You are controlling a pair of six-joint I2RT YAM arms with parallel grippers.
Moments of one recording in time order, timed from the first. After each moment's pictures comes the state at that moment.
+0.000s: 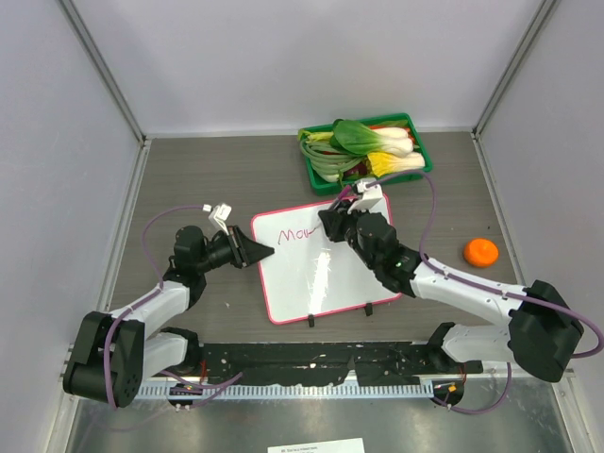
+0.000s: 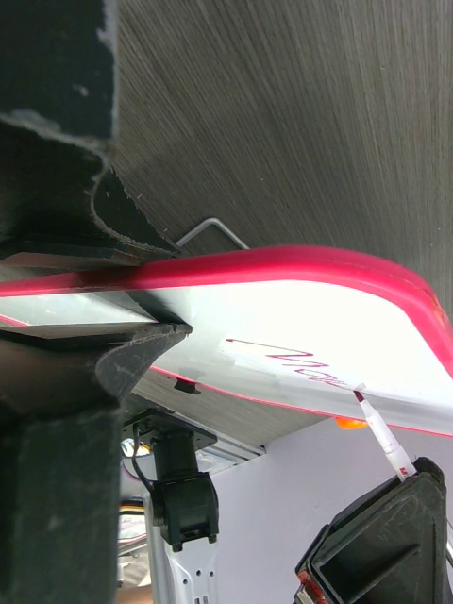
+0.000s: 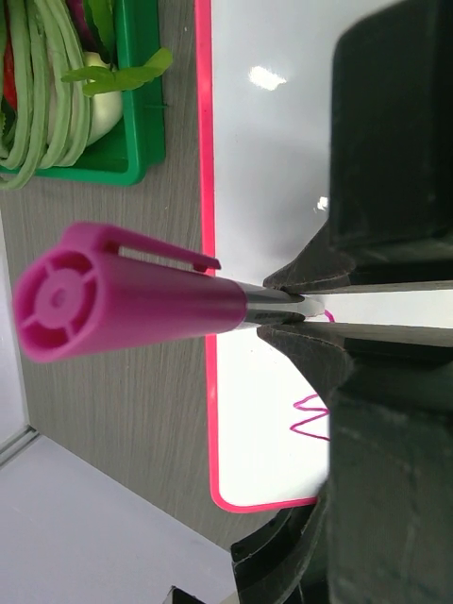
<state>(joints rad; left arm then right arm) -0.22 1.13 0.30 0.57 0.75 -0.68 0.83 1.22 0.68 0.37 0.36 0.47</state>
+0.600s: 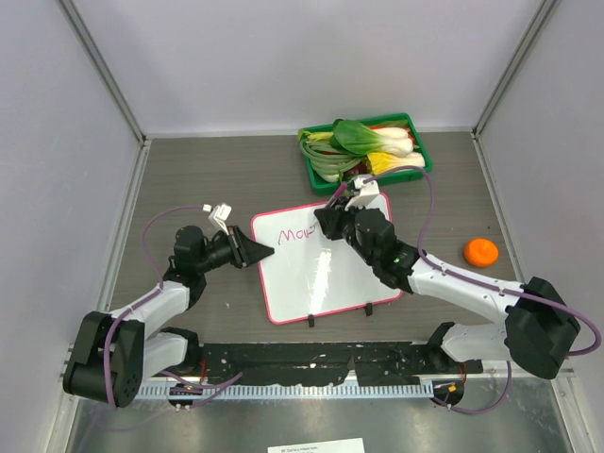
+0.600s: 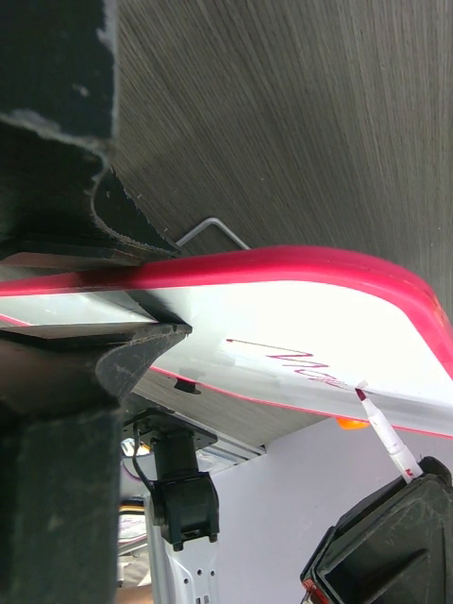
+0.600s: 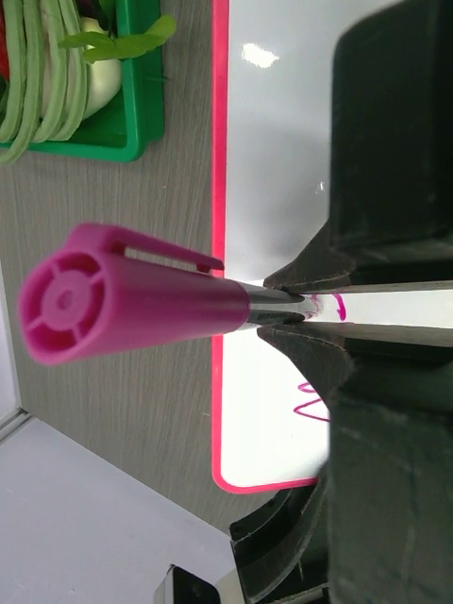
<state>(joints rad) -0.22 1.13 0.30 0.57 0.75 -0.68 0.82 1.24 0.72 0.35 0.31 0.49</state>
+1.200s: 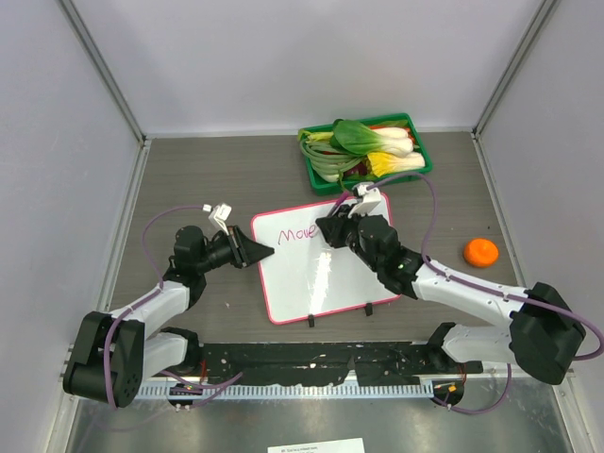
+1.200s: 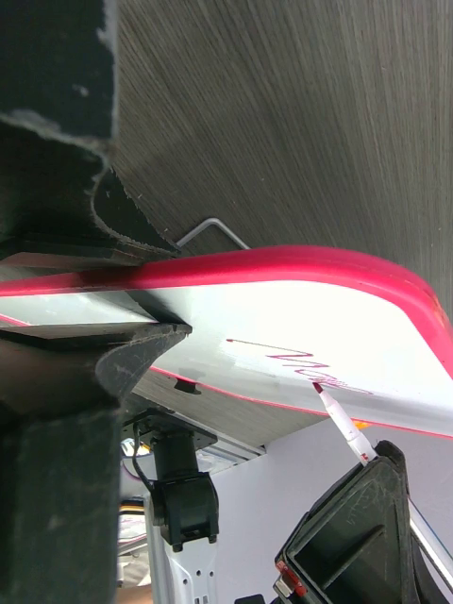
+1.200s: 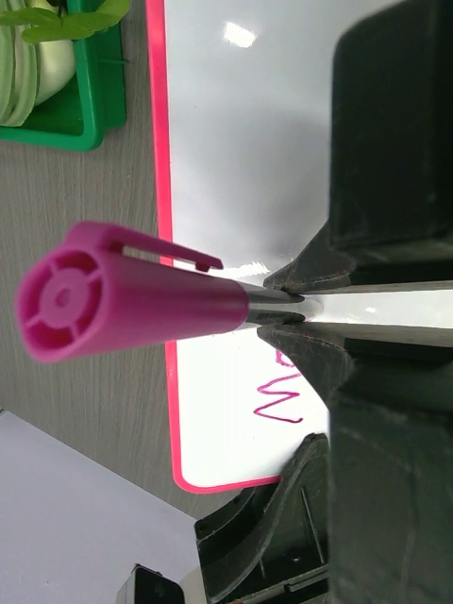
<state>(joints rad) -0.22 1.13 0.30 0.56 0.75 -0.68 0.82 1.20 0.66 0.34 0.26 0.54</state>
